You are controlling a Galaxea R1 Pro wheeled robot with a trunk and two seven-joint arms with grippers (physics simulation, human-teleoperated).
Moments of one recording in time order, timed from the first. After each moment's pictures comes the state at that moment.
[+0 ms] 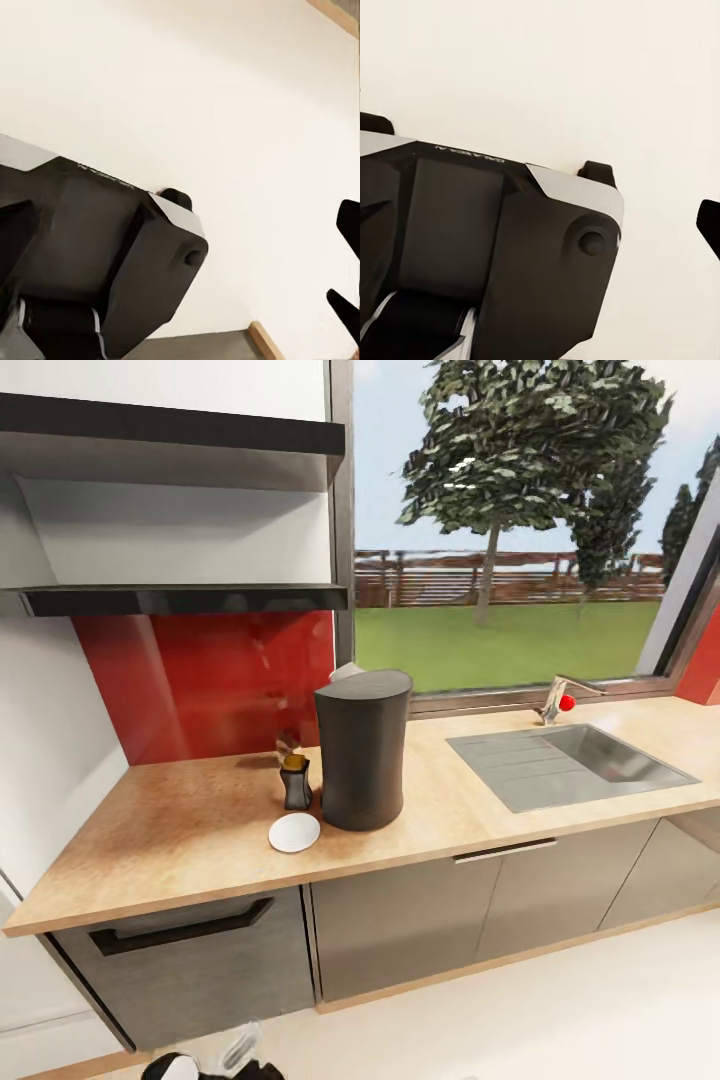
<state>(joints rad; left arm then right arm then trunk) -0.16 0.04 -0.08 -0.91 1.00 0.76 0.36 -0.48 0.08 1.20 -0.13 -1.06 0.37 -0.04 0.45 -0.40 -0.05</state>
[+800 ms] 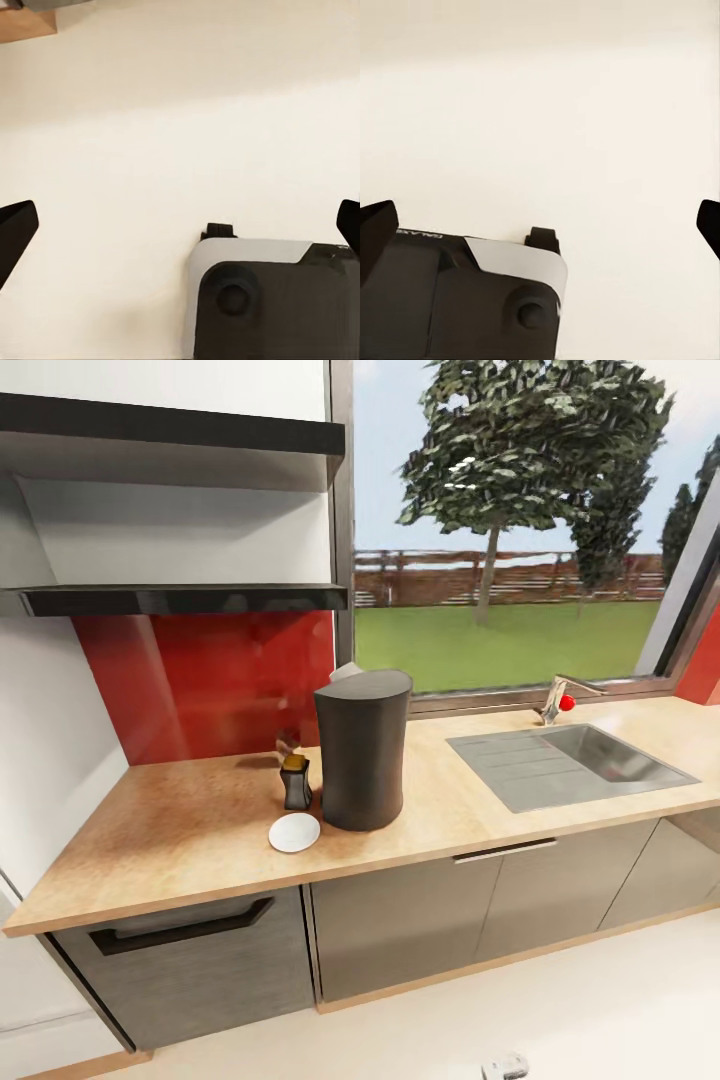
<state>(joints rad) -0.11 0.09 -0.24 -0.22 0.29 -0.23 0.08 -0.47 -0.04 1.20 -0.12 -1.07 0.13 -0.04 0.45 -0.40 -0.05</state>
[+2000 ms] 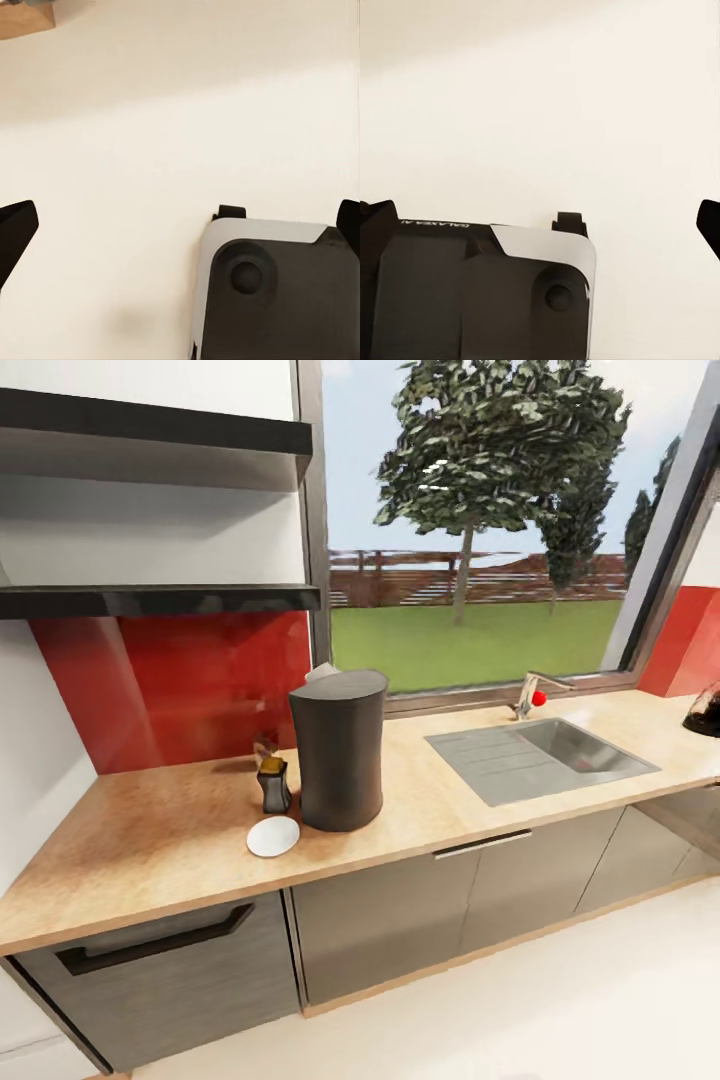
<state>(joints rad) -0.11 0.08 -0.22 -0.12 0.30 -0.30 0.09 -0.45 -0.06 1.19 -0.05 -1.18 0.11 0.11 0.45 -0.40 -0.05</state>
